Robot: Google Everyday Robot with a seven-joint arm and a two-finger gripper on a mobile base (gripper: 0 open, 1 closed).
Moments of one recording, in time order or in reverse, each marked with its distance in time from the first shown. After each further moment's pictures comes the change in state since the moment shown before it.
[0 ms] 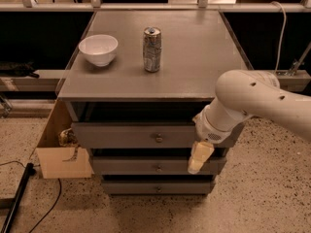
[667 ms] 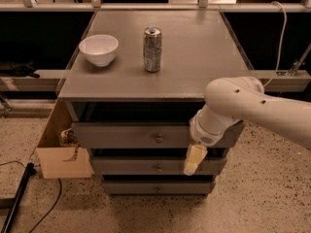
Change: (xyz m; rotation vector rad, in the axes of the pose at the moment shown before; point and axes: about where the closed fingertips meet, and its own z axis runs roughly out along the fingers) arm 0.005 -0.005 0.030 -0.001 0.044 0.008
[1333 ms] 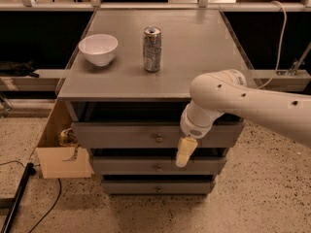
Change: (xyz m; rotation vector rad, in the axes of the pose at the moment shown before) arm -0.022 -0.026 0.011 0.035 0.029 -0.036
